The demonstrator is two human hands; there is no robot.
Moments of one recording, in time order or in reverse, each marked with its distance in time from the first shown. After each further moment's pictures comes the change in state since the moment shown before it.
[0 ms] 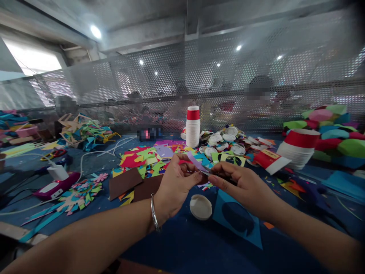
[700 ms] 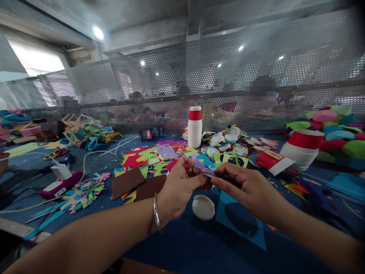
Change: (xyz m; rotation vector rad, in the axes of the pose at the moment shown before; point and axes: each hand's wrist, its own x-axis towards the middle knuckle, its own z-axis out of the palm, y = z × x) left_hand -0.004 0.005 0.004 -0.072 -0.031 -0.116; right_hand -0.003 -0.010 -0.001 -0.172 0.043 -0.042
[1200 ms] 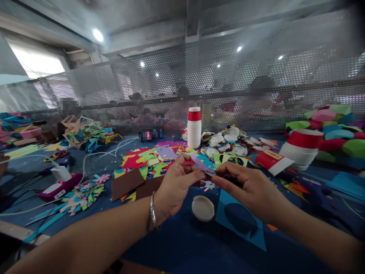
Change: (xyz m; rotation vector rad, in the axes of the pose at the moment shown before) left_hand 0.005 0.003 -0.006 0.045 -0.044 0.017; right_hand -0.001 0.005 0.000 0.006 0.004 0.005
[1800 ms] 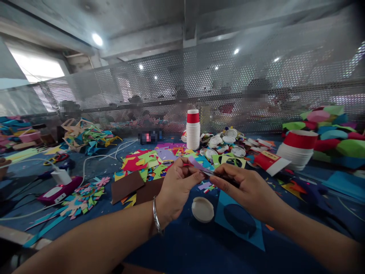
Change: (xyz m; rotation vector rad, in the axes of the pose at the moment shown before) left_hand -0.001 -0.003 0.003 0.036 0.048 0.098; right_hand 0.001 -0.003 0.001 0.023 -0.004 0.041
